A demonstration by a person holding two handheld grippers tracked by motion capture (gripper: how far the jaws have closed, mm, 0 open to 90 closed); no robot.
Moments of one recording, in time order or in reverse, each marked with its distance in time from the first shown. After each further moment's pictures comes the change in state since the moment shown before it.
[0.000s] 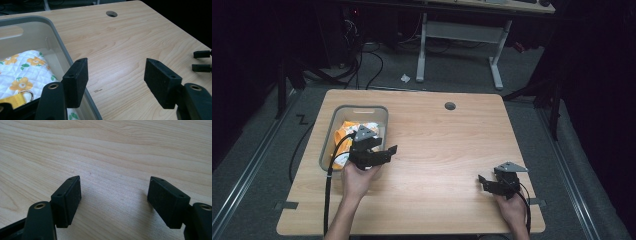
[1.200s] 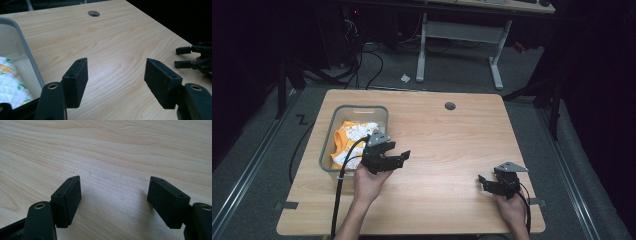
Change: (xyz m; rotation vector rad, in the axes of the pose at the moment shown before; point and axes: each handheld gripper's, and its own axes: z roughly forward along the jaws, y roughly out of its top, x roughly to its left) left arm -0.028 -0.002 0.015 -0.003 -0.079 0.036; right arm 0.000 0.000 0.000 0.000 0.000 0.002
